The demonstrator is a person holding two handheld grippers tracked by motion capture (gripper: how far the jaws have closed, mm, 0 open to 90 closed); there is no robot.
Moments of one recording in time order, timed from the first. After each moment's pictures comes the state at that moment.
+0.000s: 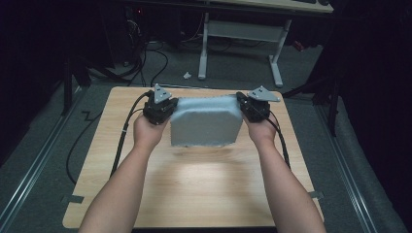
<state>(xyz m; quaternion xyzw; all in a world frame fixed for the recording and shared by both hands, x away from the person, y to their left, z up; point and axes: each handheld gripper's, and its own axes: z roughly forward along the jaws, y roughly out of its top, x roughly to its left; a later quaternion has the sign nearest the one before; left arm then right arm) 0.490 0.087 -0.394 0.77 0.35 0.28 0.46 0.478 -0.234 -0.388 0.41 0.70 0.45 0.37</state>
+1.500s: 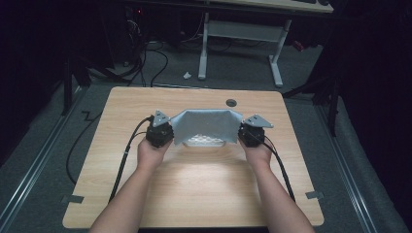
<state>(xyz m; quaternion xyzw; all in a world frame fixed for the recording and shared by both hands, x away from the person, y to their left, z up) 0.466 0.090 -0.470 0.77 0.37 0.20 0.48 0.450 -0.239 -0.473 0.44 0.72 0.43 0.32</state>
